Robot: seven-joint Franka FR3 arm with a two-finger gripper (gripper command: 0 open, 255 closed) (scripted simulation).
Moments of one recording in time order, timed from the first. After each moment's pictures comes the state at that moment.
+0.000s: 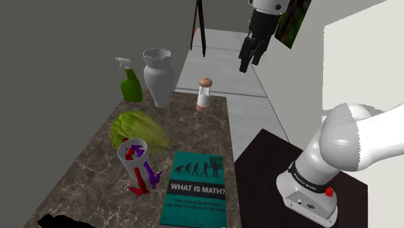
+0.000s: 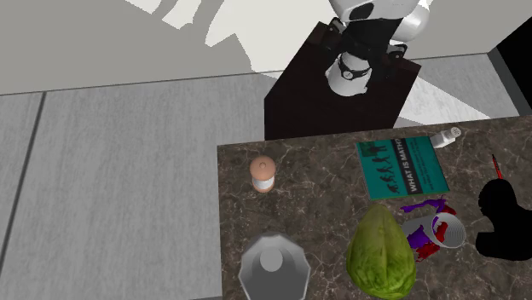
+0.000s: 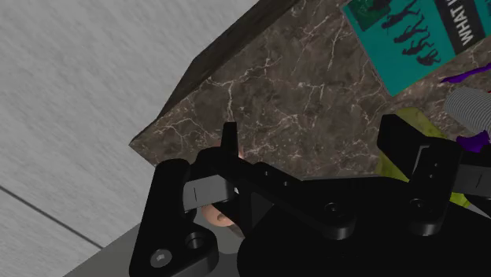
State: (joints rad) arm 0.00 -0.76 0.03 -2.39 0.03 1.68 0.00
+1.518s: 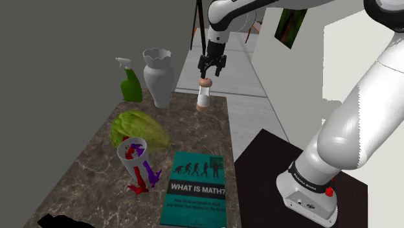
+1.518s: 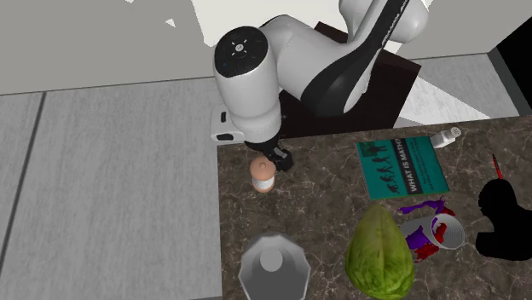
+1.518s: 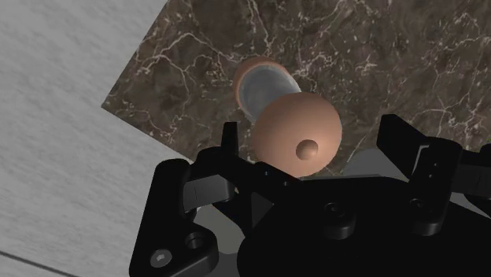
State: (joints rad) arm -0.07 -0.01 -0.09 -2.07 0.13 2.04 -0.03
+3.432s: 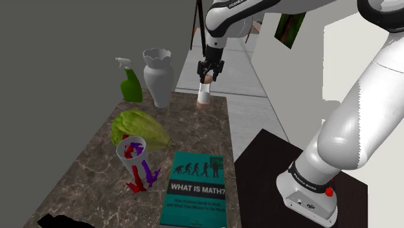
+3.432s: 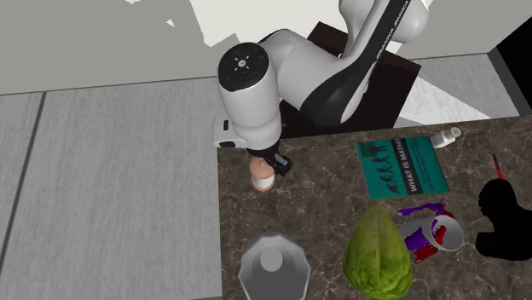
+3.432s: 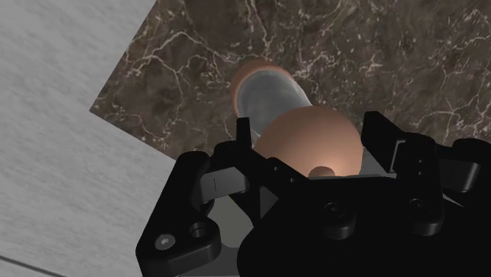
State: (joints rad) arm -0.07 0.02 -0.09 -2.09 0.14 2.09 -0.03
